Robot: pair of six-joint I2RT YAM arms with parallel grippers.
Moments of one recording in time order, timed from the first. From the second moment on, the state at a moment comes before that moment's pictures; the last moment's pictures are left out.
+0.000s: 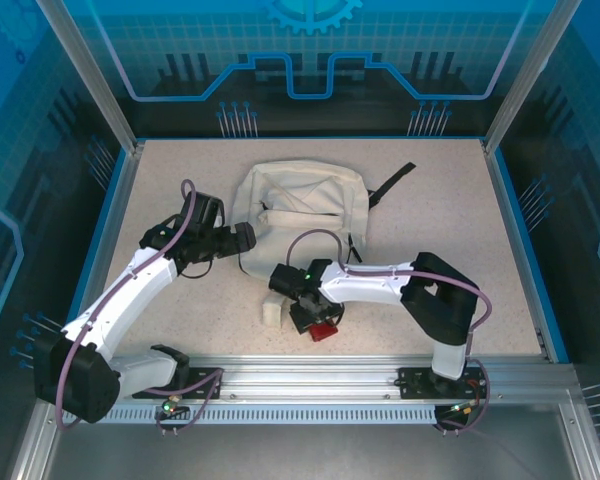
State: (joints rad) left arm -0.31 1.18 0.97 -0.75 0.01 -0.59; right arm 1.09 1.84 1.17 -0.87 0.08 0.66
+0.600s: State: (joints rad) left arm -0.31 1.18 0.96 -0.71 0.12 -0.60; right arm 0.87 1.40 0.87 -0.81 0.05 0.79
